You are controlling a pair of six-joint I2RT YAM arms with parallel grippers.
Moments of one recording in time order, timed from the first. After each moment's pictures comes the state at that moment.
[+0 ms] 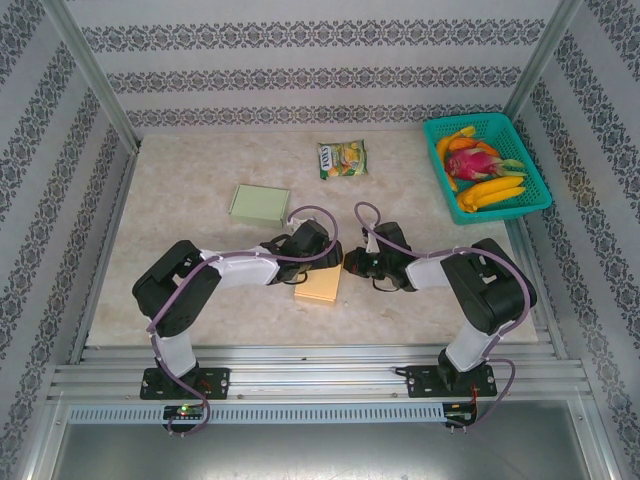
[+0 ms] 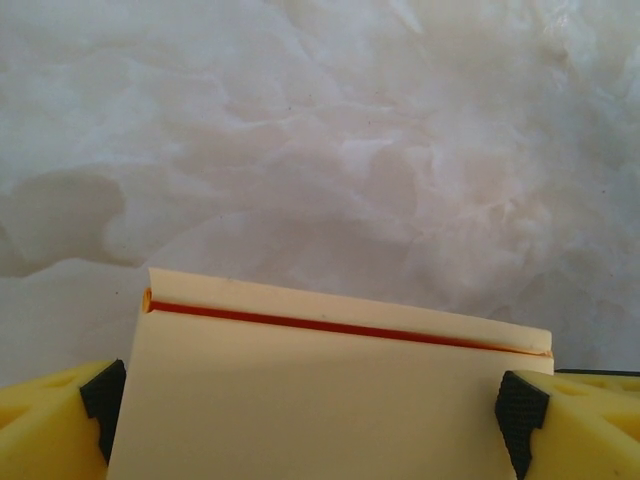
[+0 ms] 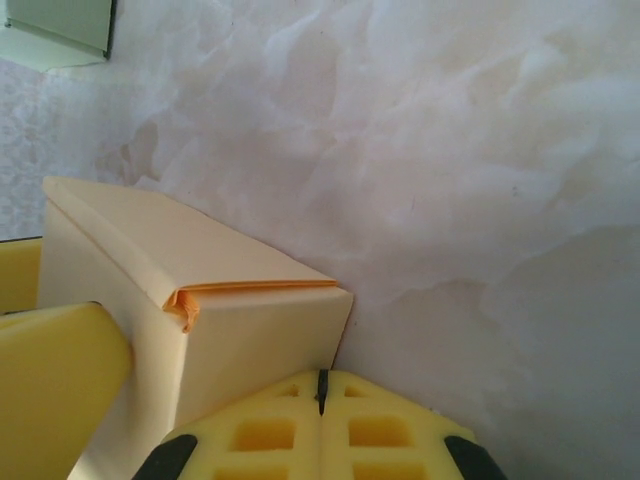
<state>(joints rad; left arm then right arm) -0.77 1.82 1.00 -0.04 -0.14 -0.83 0.45 1.71 0.58 0.36 -0.46 0.73</state>
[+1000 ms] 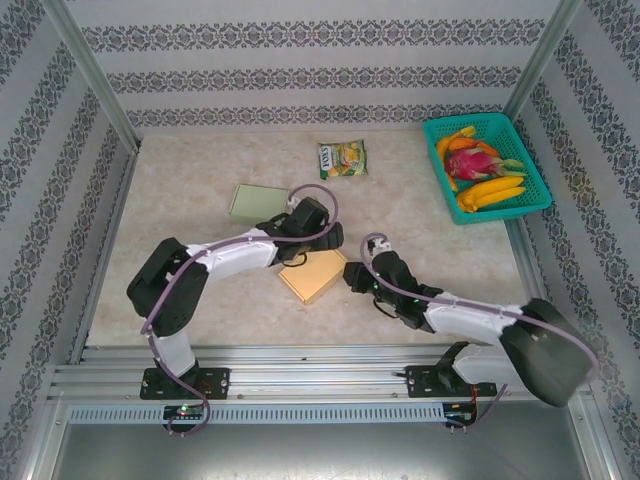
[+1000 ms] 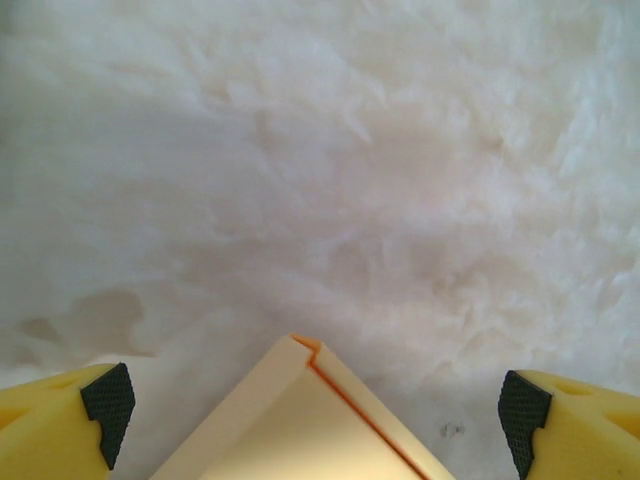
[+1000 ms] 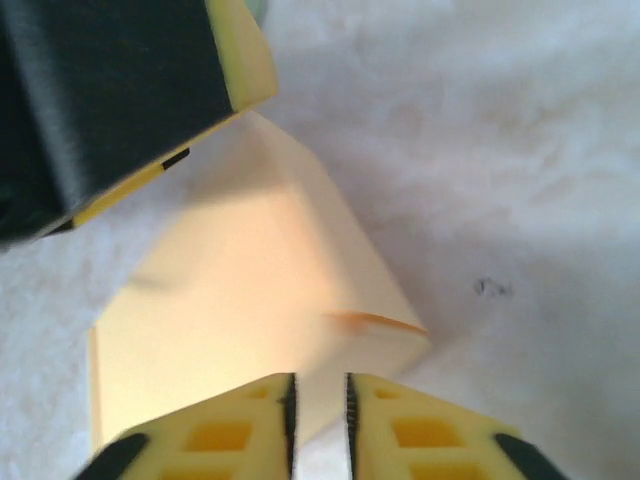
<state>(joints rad) -0.70 1.77 1.16 -0.24 -0.15 -0.75 0.72 1.20 0.35 0.29 0.03 0.75</state>
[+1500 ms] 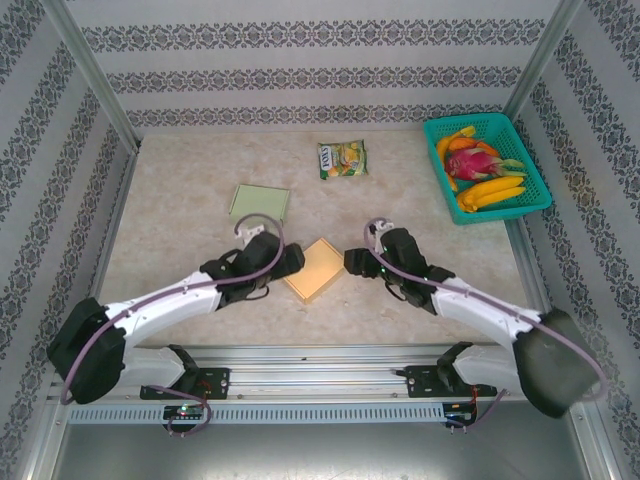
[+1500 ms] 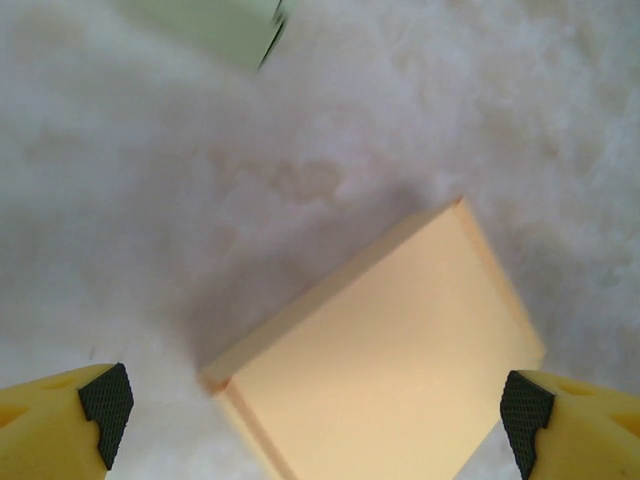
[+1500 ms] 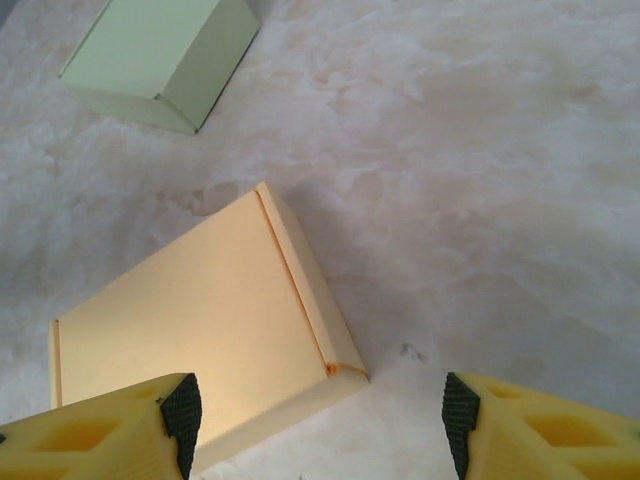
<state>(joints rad) -0.75 1.26 0.70 -0.30 -0.25 -1.01 0.58 1.22 0.56 0.01 -0.08 0.47</state>
